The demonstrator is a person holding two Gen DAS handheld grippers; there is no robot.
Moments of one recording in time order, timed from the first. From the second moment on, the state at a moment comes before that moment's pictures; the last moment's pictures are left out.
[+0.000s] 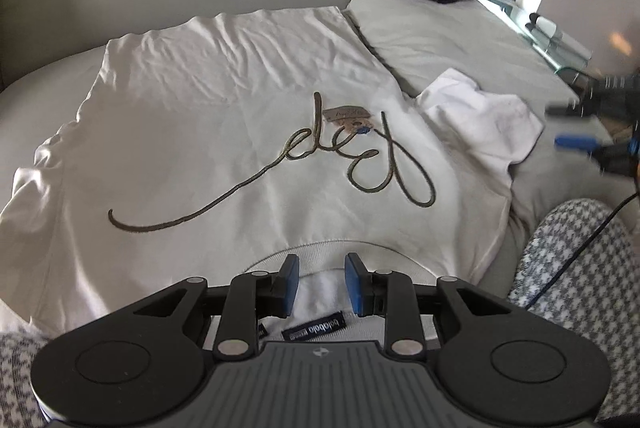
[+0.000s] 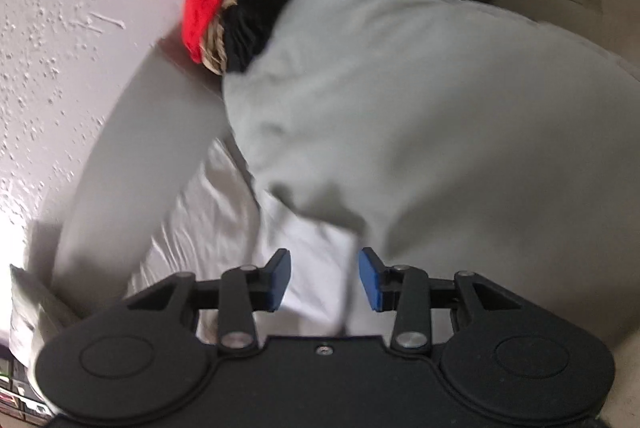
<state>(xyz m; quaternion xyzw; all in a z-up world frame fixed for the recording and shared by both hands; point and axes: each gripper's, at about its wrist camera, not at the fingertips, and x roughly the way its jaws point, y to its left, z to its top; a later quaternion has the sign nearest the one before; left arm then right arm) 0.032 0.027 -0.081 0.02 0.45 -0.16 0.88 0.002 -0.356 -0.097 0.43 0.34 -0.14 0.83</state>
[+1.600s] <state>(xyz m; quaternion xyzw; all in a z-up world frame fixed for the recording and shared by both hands) -0.007 0.221 -0.020 -0.17 0.35 0.04 0.92 0.023 -0.129 -0.080 0.23 0.45 0.14 0.85</state>
